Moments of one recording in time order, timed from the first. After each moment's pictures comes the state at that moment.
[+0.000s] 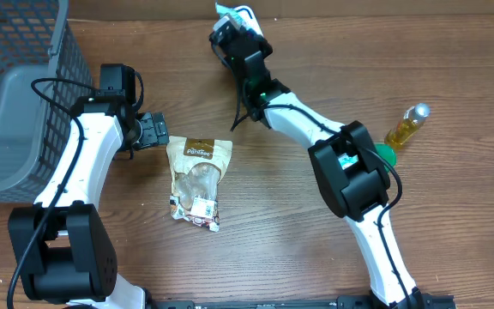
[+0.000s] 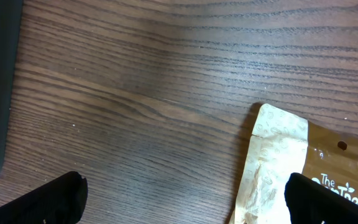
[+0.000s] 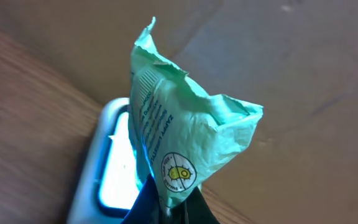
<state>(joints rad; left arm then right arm) 0.02 1.74 1.30 -0.86 -0.10 -0.25 0.55 2.45 1.85 0.30 0.43 -0.54</state>
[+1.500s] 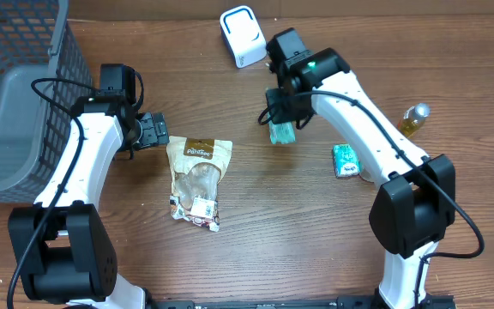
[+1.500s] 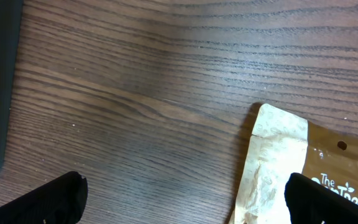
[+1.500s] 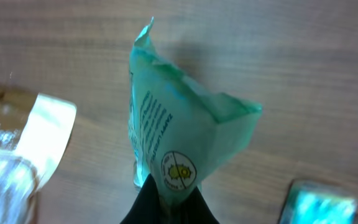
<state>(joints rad) 0.02 1.74 1.30 -0.86 -0.10 -0.25 0.45 2.04 1.85 -1.16 -0.03 0.26</state>
